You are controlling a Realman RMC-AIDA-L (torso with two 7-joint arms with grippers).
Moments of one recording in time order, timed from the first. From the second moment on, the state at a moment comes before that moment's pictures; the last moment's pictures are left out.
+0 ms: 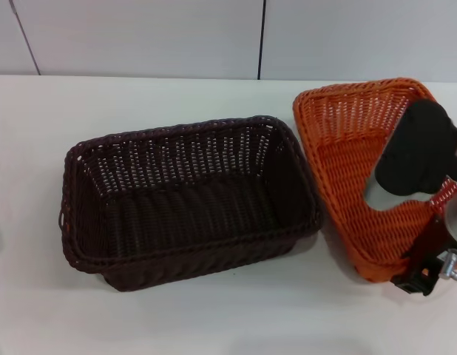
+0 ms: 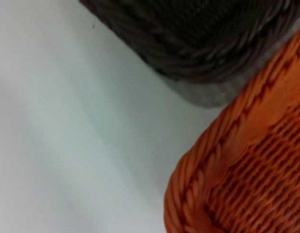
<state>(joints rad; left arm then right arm) -0.37 -2.06 -1.38 -0.30 2.28 0.92 0.19 0.51 2.04 1.46 1.59 -2.75 1.70 -0.55</state>
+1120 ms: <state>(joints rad) -0.40 -2.06 -1.38 -0.28 2.28 0.91 0.19 0.74 2.05 1.35 1.80 -2.82 1.68 -0.98</state>
